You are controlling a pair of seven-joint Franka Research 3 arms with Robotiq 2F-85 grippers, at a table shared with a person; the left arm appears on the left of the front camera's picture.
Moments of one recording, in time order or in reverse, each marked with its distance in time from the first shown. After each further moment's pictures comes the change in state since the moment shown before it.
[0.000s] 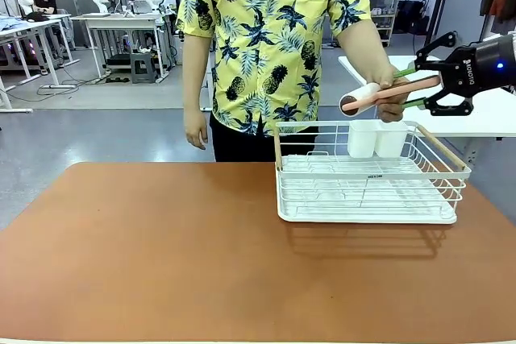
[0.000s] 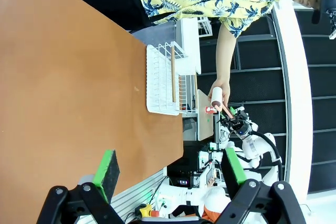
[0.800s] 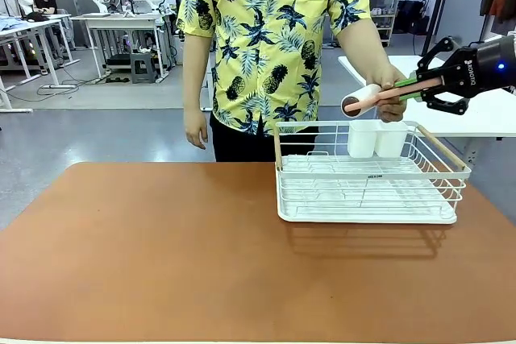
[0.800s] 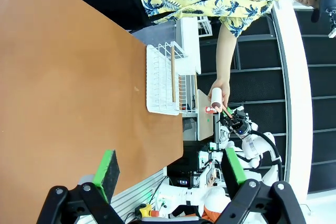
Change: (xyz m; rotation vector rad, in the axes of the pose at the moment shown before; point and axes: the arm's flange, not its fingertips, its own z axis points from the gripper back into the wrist) left arm 0.000 0.000 0.000 0.000 0.000 0.000; right arm 0.004 -0.002 0.000 0.000 -0.004 -0.007
